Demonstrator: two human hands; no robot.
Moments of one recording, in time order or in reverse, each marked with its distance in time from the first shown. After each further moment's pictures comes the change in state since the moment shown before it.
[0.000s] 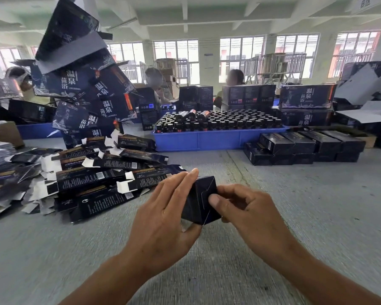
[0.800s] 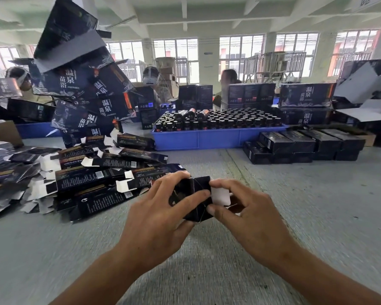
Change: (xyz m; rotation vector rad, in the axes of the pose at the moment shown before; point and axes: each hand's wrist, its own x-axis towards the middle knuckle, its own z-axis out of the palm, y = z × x) left_hand 0.002 -0.013 -0.006 0.100 -0.095 0.109; right_hand -0.004 0.002 -0.002 -0.312 0.034 -0.176
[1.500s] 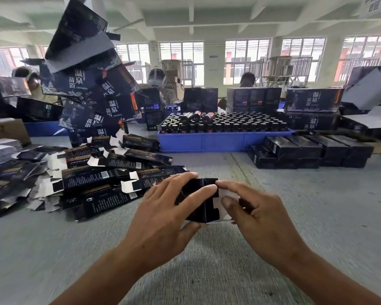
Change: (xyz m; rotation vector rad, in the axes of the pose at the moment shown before) left_hand 0.001 -0.003 0.001 -0.013 -0.024 -0.013; right_hand 0.007 0.001 -0.004 0.045 0.013 0.008
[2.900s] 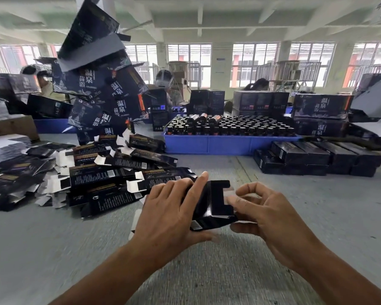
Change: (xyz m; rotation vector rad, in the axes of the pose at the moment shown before) left_hand 0.004 -0.003 0.010 0.200 0.003 -0.028; right_hand 0.015 0.006 -0.008 0.620 -0.136 0.459
